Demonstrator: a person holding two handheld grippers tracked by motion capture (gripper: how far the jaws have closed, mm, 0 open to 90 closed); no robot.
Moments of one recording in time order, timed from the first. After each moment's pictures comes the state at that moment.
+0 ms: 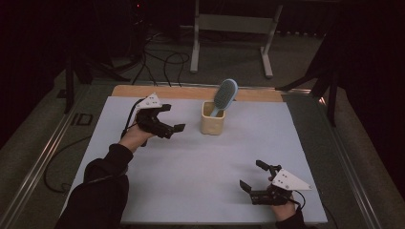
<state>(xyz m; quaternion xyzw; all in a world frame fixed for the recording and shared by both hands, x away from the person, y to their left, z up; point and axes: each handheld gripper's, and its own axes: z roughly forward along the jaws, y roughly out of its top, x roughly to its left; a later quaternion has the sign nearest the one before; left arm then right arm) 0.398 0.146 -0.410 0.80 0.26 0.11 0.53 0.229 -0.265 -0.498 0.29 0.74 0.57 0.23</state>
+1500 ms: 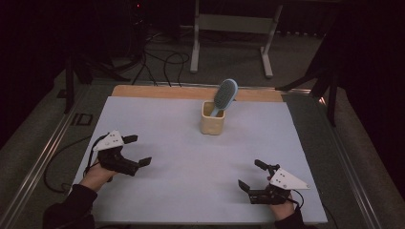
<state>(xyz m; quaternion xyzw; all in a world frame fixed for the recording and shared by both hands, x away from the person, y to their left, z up) 0.302 0.235 -0.456 0.80 0.28 0.13 0.51 0.231 -0.261 -0.498 0.28 0.74 0.56 0.23</state>
